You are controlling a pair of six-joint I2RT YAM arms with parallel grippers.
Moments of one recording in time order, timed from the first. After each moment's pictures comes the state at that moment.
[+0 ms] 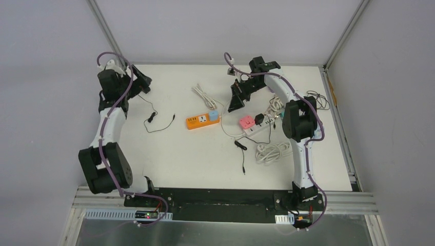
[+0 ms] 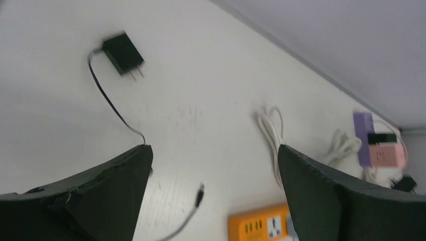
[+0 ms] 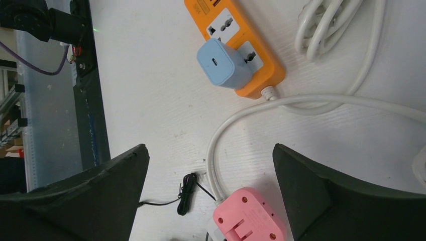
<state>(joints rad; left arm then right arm) 0.26 1.47 1.14 0.03 0.30 -0.47 0.36 2.28 2.08 -1.16 -0.98 -0.63</state>
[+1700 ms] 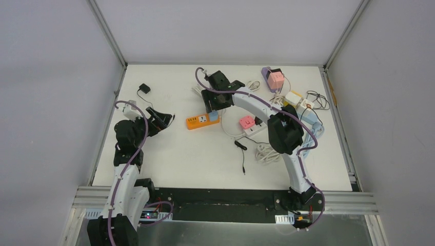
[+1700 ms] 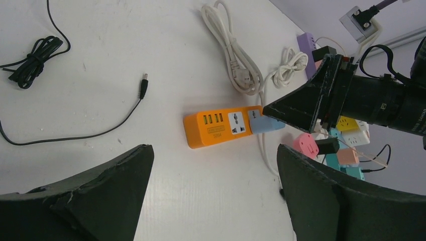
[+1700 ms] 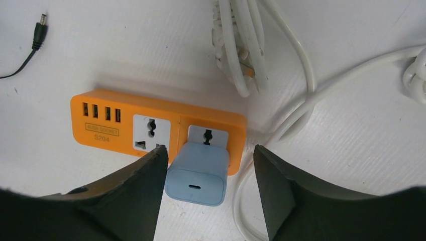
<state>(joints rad) 0.14 0.72 0.36 0.21 0.44 -0.69 0.73 2.20 1.91 -0.69 0.03 0.28</state>
